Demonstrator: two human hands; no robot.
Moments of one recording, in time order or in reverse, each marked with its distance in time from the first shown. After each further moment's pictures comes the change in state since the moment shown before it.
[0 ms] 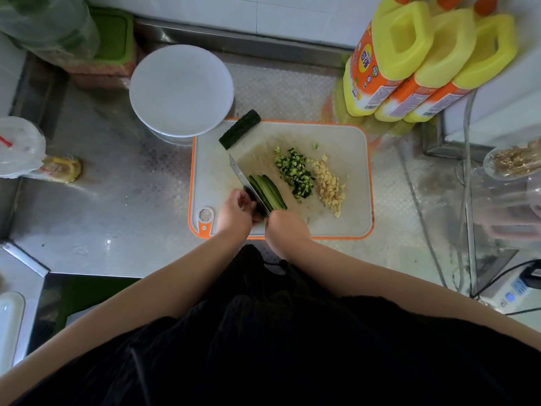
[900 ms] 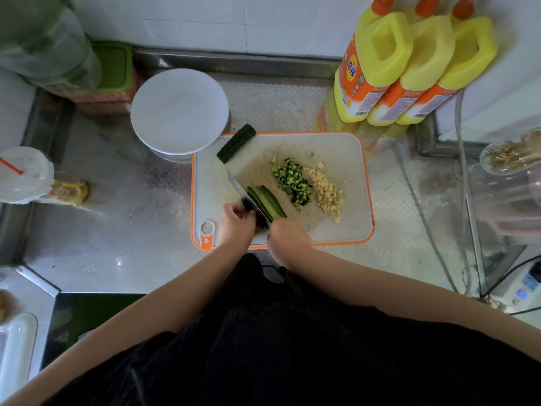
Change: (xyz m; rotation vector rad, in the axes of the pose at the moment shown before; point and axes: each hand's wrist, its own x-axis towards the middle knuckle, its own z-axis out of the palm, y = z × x) left_hand 0.001 0.000 0.003 -0.017 0.061 -0.086; right_hand -0.001 0.007 0.002 -0.061 0.016 -0.037
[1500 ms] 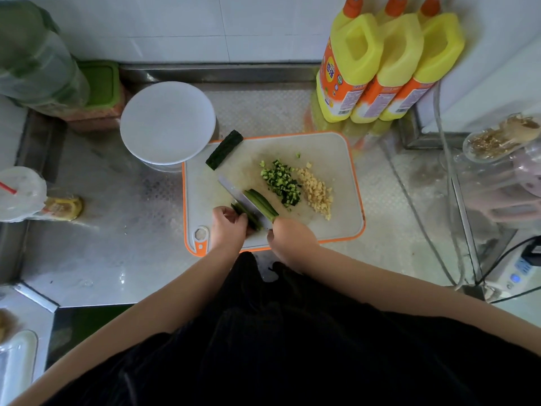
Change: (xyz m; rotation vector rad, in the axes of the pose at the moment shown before) left_hand -0.001 0.000 -0.001 0.008 -0.002 0.063; right_hand -0.013 0.020 -0.014 0.136 0.044 -0.051
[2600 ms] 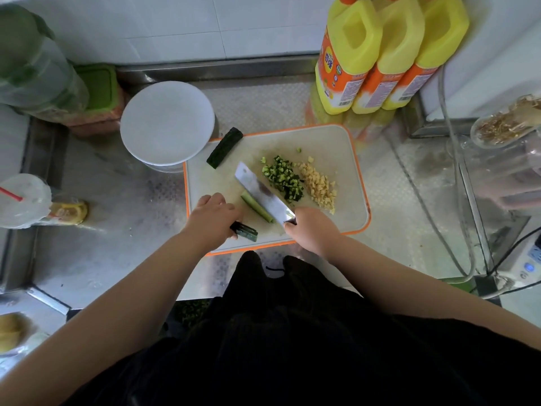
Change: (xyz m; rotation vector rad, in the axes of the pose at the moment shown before) left_hand 0.032 0.022 -0.053 1.562 -0.358 0.845; right_hand 0.012 0.037 -0.007 0.099 0.016 0.055
